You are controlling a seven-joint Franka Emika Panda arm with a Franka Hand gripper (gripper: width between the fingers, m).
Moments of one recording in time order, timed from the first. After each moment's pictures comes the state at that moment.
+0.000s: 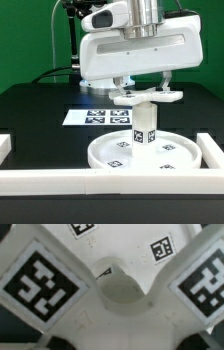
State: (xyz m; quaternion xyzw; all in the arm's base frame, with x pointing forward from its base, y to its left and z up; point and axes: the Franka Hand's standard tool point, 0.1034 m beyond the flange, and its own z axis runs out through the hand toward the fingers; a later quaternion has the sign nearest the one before) arm 0.559 0.029 0.105 -1.00 -0.03 -0.04 0.05
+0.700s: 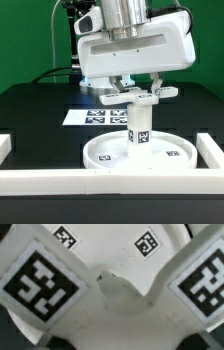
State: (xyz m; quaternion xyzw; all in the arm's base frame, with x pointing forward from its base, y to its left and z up) arm 0.560 0.021 0.105 -0.94 0.33 -0.03 0.09
